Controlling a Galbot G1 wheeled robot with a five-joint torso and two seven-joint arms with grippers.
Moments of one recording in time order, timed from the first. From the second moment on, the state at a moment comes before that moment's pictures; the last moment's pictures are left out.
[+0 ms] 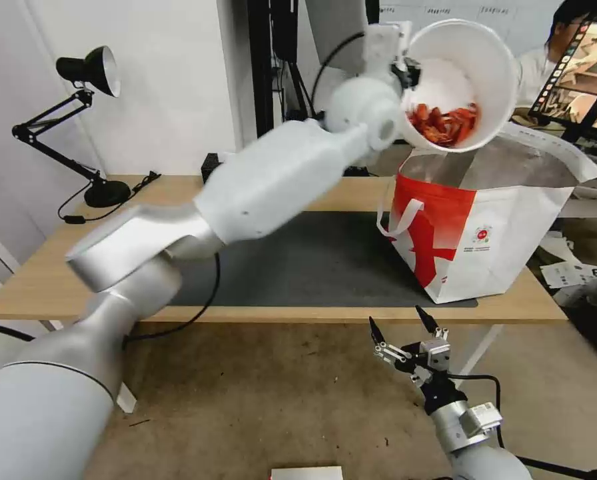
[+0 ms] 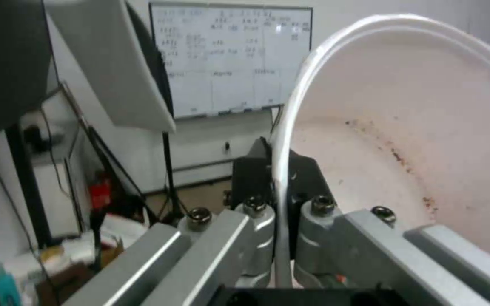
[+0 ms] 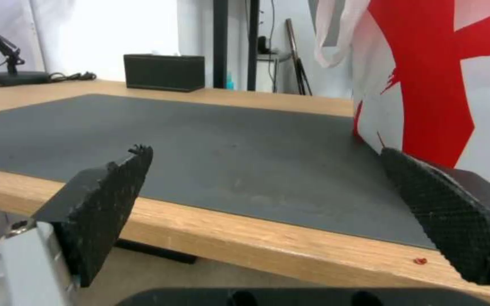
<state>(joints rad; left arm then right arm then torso) -0.33 -1.57 0.61 -1.18 -1.11 0.23 -0.58 -1.58 0.87 0.23 2.10 0.36 0.26 0.32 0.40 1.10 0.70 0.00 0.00</state>
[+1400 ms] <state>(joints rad) -0.26 -1.59 0.72 -1.17 -1.36 0.45 -0.56 -1.58 0.87 0.23 2.10 0.36 0.26 0.32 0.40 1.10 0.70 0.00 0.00</state>
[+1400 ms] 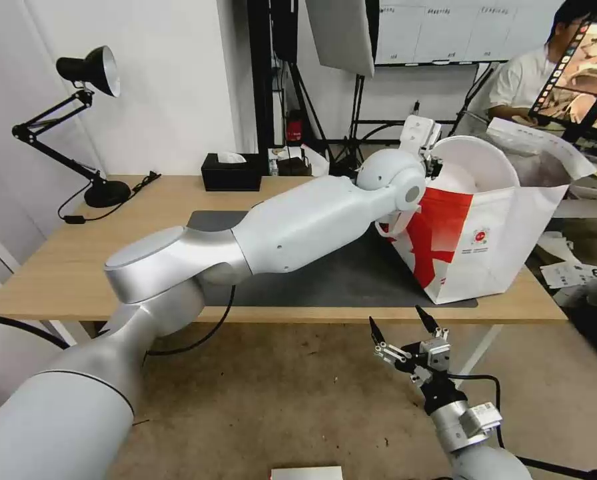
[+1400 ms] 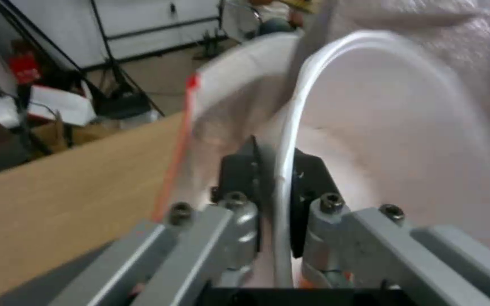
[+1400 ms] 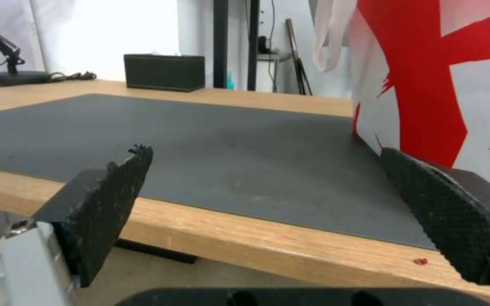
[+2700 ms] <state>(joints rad) 0.14 -0.75 0.38 -1.95 -1.22 0.26 -0.49 -1.58 0.87 0.23 2.10 0.36 0.26 0.32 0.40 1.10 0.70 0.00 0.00</state>
